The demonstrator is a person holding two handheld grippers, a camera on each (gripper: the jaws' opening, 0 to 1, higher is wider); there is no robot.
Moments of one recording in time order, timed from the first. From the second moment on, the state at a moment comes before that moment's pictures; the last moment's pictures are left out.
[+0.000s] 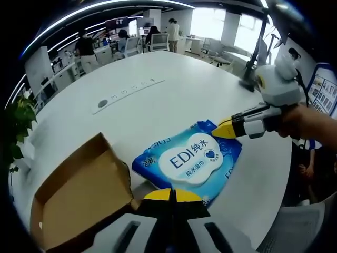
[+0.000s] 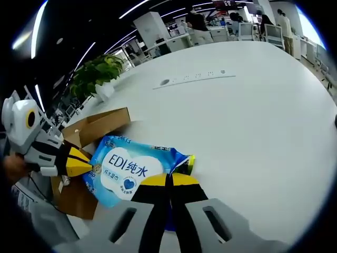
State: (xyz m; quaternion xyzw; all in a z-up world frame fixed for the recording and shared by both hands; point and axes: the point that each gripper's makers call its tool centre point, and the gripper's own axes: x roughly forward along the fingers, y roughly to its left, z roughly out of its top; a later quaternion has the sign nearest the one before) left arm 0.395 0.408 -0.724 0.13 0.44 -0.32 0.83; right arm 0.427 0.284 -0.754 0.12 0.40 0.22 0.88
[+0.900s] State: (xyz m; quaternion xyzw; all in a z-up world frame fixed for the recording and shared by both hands) left arm 0.393 0.410 -0.721 0.19 0.42 -0.34 0.82; right arm 0.428 0.281 -0.761 0.11 0.39 0.21 0.89
